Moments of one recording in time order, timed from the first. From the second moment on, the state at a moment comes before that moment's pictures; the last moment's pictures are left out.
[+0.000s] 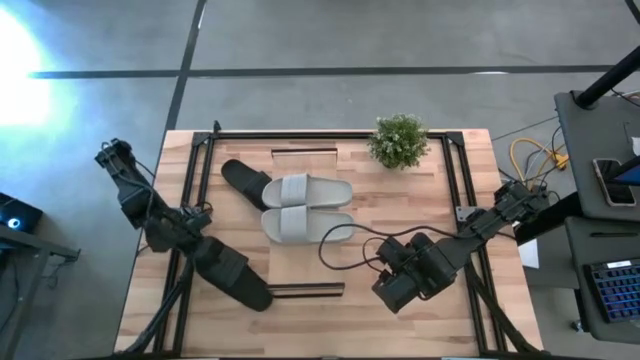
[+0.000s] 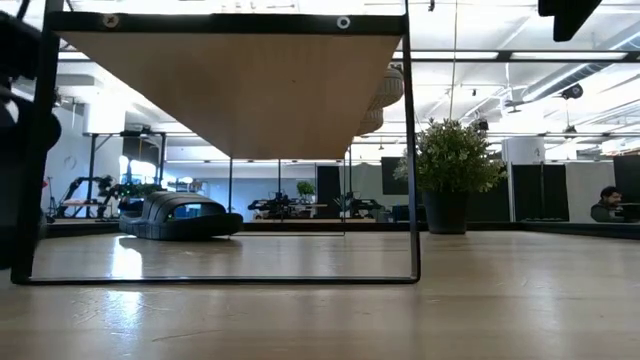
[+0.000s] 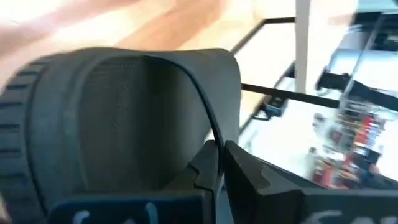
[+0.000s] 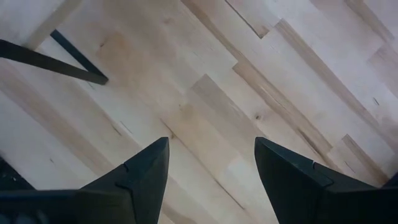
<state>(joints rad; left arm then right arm) -0.85 0.48 0.55 -0.84 -0.25 -1.88 0.60 1.73 1.63 -1.41 0.29 1.35</state>
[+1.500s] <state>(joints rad) -0.85 1.07 0.77 -1.00 -0.44 -2.13 0.60 1.73 1.63 -1.41 0.28 1.26</state>
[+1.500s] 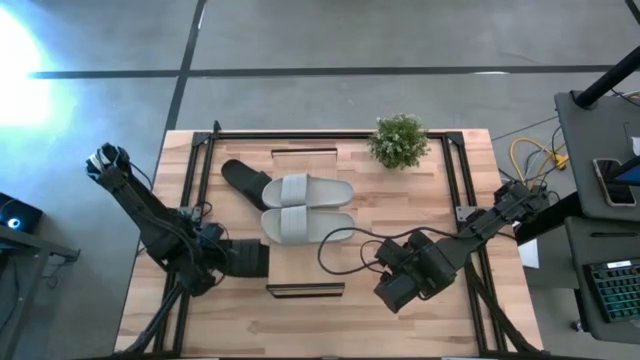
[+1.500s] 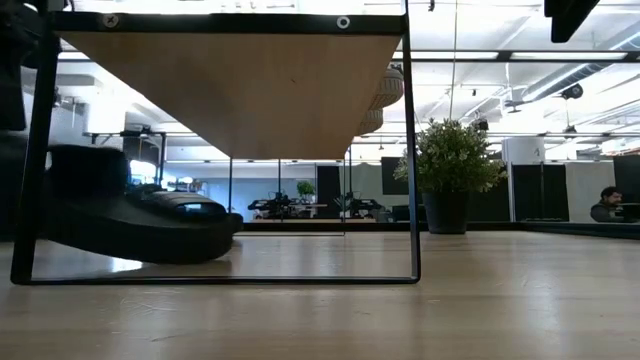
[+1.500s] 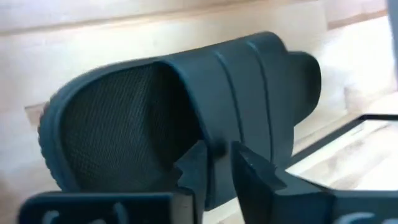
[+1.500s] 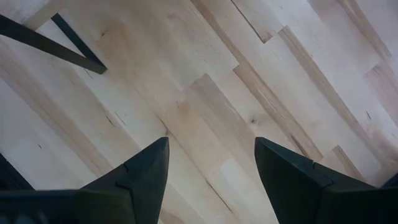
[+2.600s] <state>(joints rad) -0.87 1.08 0.74 -1.05 0.03 -1.38 0.60 1.73 1.62 -1.41 0.29 1.28</state>
